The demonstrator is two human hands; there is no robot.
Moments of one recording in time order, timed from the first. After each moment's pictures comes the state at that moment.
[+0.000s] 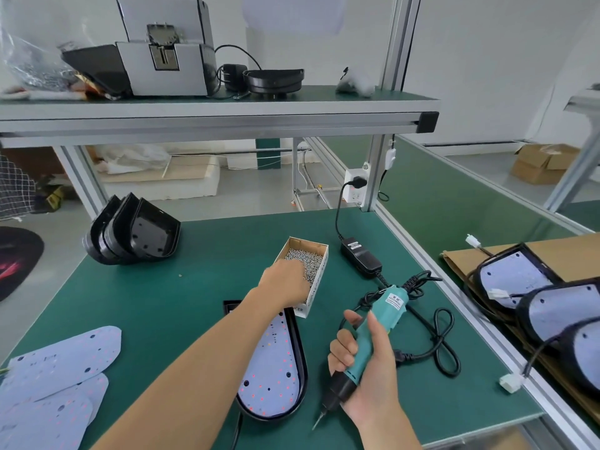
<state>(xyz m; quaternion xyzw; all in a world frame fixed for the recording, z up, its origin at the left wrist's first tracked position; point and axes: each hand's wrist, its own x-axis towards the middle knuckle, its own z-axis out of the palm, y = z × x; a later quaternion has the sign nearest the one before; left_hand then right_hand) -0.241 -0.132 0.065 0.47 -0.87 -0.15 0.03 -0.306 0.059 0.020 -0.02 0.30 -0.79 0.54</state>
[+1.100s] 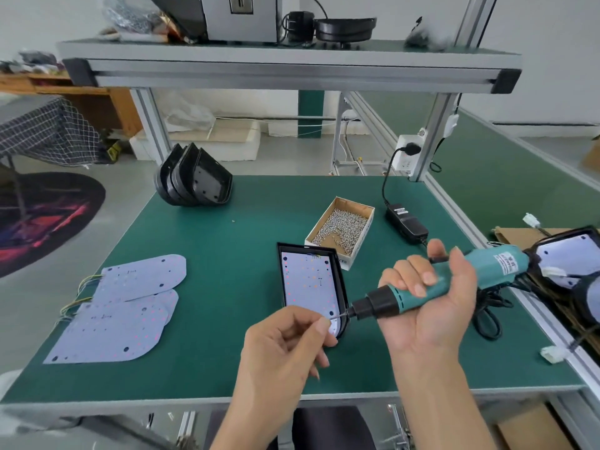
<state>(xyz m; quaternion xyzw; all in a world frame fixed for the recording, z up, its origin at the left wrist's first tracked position) -0.089 0.088 0.066 0.37 -0.56 -0.58 0.46 -0.268 0.081 0.103 -0.08 0.17 -0.87 0.45</state>
